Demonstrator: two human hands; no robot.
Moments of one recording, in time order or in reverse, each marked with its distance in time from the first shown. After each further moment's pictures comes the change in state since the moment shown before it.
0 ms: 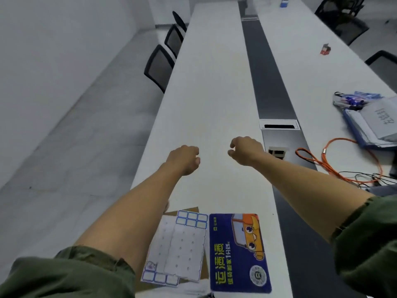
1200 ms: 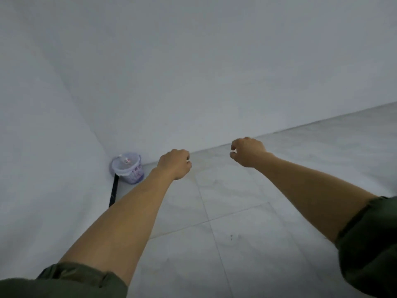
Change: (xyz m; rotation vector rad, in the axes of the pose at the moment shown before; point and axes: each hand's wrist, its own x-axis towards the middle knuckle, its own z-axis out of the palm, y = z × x) left_hand -0.572 -0.605 -0.070 -0.143 0.298 -1.188; right_hand -0.226 -0.844 0.139 -0.233 -0.024 -1.286
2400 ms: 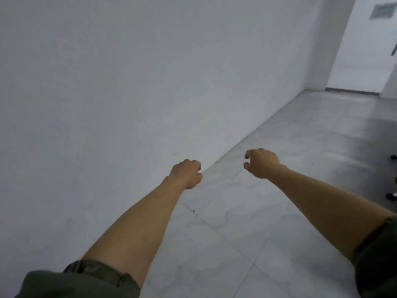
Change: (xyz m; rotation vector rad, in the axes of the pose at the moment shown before) left_hand 0.620 0.146 -0.016 0.041 -0.100 0.575; right_hand 0.435 0.268 -0.015 -0.047 0.097 0.613
